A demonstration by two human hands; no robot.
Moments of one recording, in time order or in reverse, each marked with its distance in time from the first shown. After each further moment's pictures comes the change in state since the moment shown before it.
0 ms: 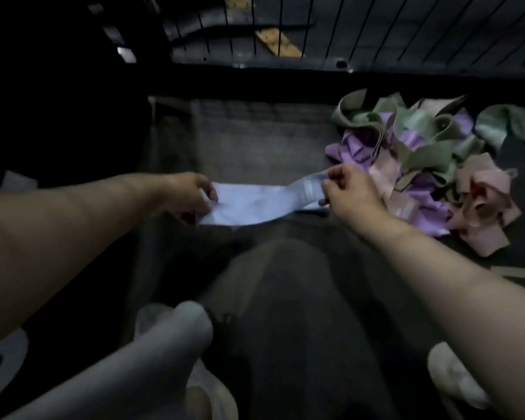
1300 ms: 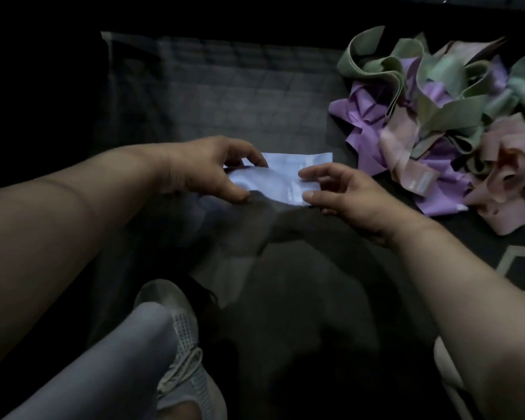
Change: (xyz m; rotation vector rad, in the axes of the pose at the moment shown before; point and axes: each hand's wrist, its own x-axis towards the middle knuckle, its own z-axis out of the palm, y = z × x) left_hand 0.020 0.023 0.038 0.031 -0.255 0.420; right_hand -0.014 0.048 0.009 0.279 -0.429 0.174
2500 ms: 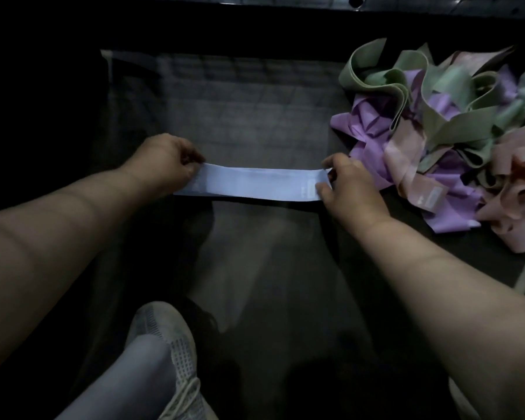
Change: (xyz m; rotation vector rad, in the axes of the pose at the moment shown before) left_hand 0.024 -0.059 -0.022 0.285 0.614 -0.210; right_hand 0.057 0.015 -0.008 -0.781 0.418 -0.142
